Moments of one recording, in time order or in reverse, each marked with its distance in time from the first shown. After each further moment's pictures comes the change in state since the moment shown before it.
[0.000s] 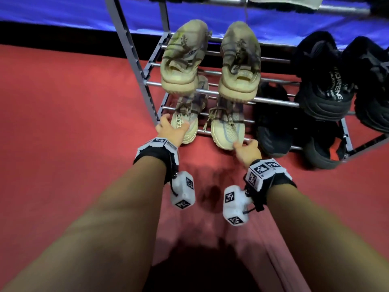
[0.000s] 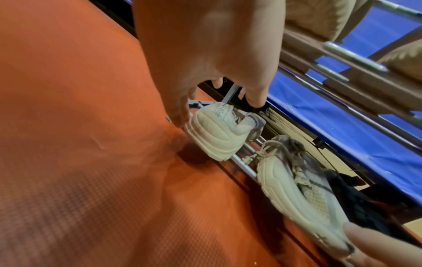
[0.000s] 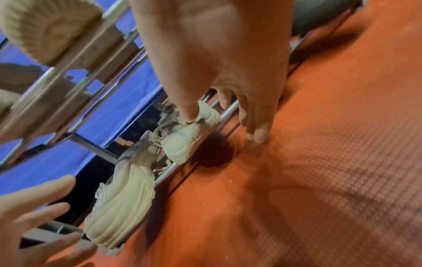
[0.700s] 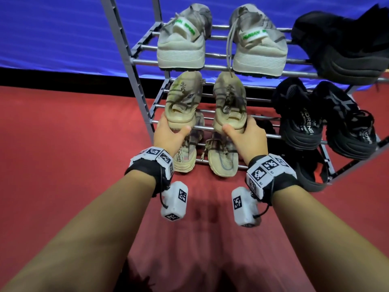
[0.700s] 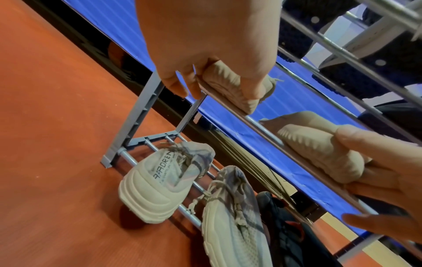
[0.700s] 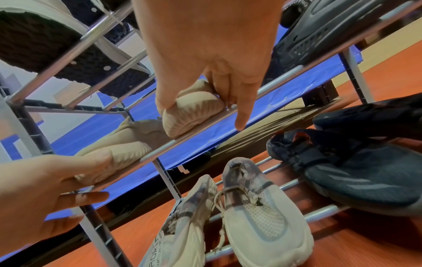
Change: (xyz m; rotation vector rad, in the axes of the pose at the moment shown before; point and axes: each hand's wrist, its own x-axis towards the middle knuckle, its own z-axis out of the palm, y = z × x) left_hand 0.000 0.059 -0.042 -0.111 0.050 0.407; right_hand -0.057 -0.098 -0.057 0.043 0.263 -0.574
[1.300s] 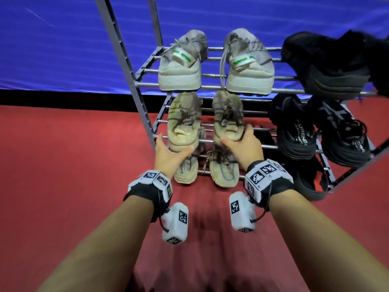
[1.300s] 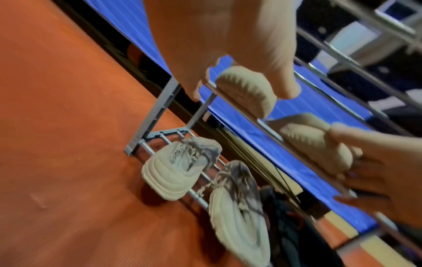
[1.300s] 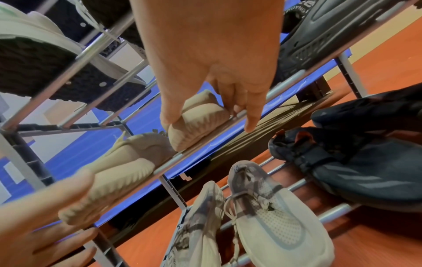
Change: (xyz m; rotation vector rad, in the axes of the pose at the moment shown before) left_hand -0.029 0.013 -0.011 -0.141 -0.015 -0.157; right_hand 0.001 -0.012 -0.005 0.026 -0.082 0.107
